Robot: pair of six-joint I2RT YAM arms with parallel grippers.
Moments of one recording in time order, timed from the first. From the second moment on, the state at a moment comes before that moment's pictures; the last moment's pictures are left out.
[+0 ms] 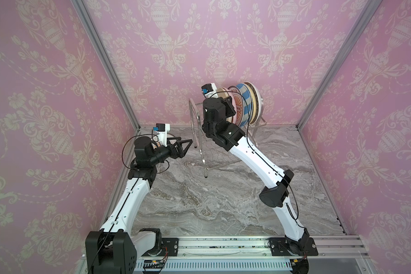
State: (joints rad) left arm -0.02 1.16 0.89 0.14 0.77 -0.43; right arm 0.83 2.25 2.64 -0.36 1.31 -0.68
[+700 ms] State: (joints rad) left arm -0.02 1.16 0.89 0.12 0.77 -0.43; right arm 0.82 2.25 2.69 -0.35 1.22 -0.70
